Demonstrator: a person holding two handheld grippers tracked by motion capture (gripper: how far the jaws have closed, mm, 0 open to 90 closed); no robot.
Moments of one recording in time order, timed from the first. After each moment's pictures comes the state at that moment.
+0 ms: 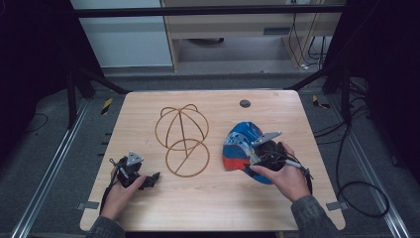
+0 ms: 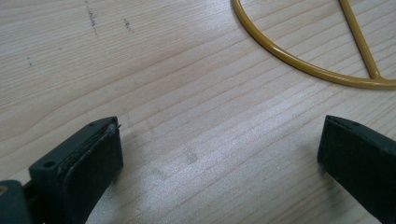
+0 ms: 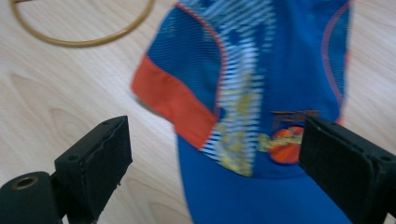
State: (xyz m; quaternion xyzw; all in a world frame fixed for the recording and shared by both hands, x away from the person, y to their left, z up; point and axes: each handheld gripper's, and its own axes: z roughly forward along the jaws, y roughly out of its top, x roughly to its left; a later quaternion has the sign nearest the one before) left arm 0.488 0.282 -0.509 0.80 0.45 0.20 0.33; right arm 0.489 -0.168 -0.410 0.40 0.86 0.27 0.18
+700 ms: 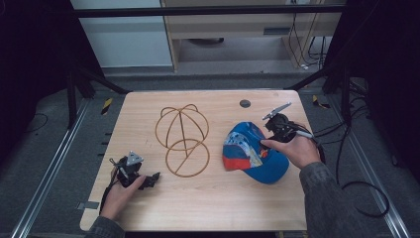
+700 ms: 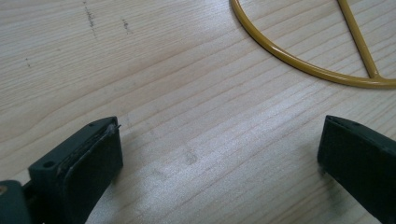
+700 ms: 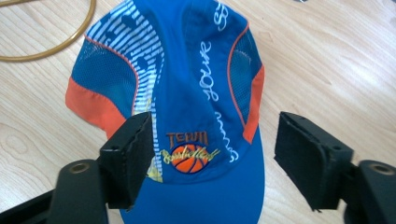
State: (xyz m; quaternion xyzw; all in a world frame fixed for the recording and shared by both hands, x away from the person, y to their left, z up) left arm 0.488 0.283 -0.509 0.81 0.45 0.20 0.33; right arm 0.544 -0.196 -0.369 0.41 0.87 0.23 0.18
